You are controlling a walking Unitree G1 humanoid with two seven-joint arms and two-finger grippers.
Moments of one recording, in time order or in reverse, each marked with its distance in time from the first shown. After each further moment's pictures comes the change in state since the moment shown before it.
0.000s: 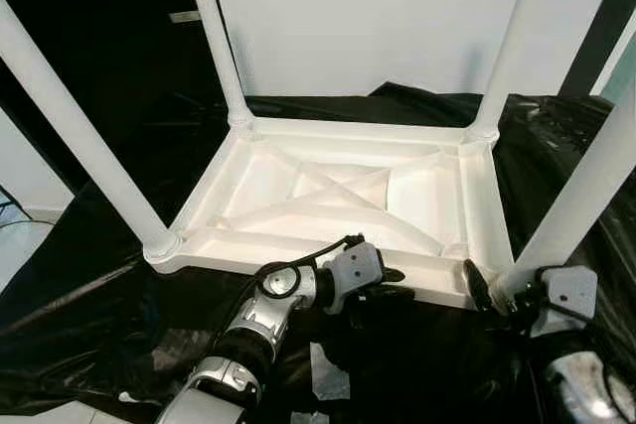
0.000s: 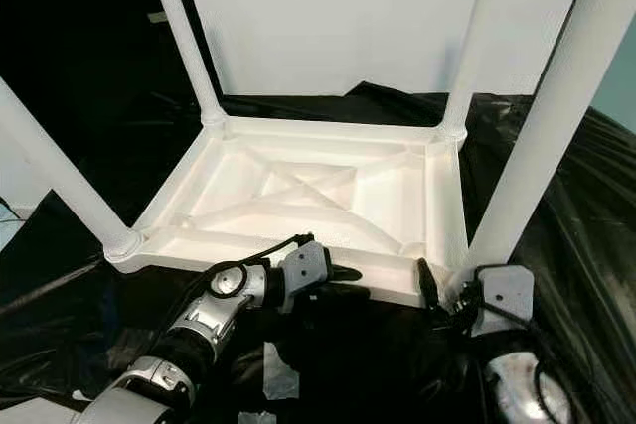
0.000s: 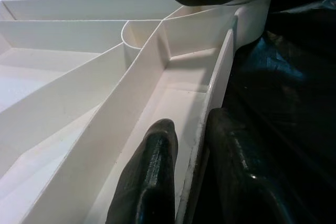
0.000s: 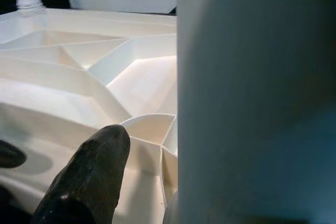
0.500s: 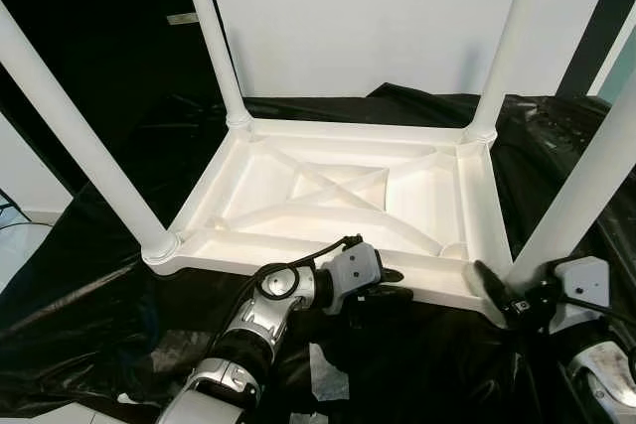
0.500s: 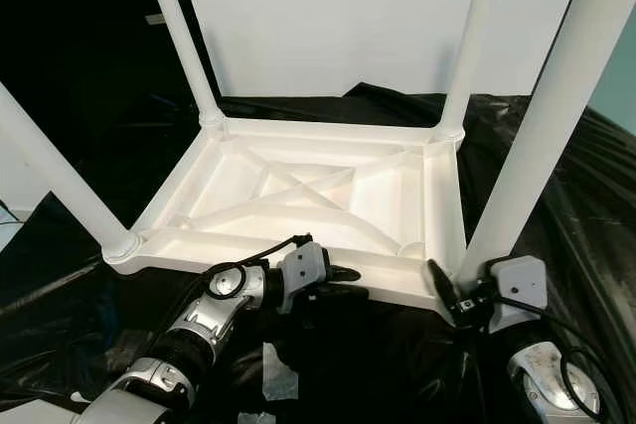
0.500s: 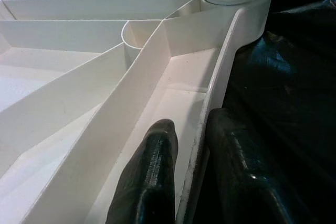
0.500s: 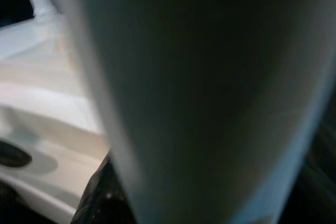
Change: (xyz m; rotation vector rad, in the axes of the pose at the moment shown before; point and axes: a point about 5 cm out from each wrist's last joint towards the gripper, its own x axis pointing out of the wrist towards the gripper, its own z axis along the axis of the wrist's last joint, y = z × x) left arm -0.001 -0.001 -0.001 -0.005 -0.001 0.005; right arm -0.003 -0.011 0.000 0.055 0.008 0.036
